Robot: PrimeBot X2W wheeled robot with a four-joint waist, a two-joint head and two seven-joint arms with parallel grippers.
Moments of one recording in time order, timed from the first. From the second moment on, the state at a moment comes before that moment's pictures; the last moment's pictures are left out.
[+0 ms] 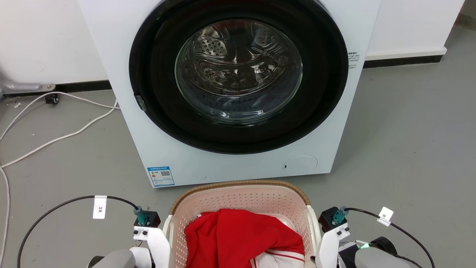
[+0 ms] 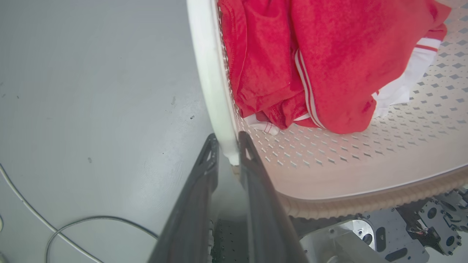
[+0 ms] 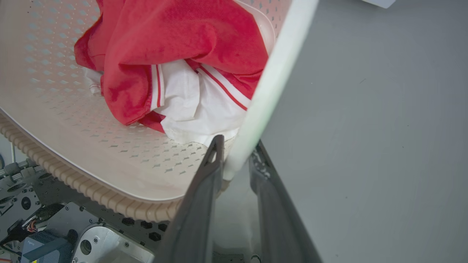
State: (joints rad) left arm -0.56 0.29 -1.02 1.11 -1.06 -0.13 0.37; right arm -0.61 -0.12 1.27 1.23 1.04 0.13 0.13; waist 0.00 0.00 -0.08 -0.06
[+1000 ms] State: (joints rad) left arm -0.56 0.30 -1.10 1.11 -1.16 -0.13 0.37; right arm -0.60 -0.12 1.28 1.23 1.05 0.13 0.14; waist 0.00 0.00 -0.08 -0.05
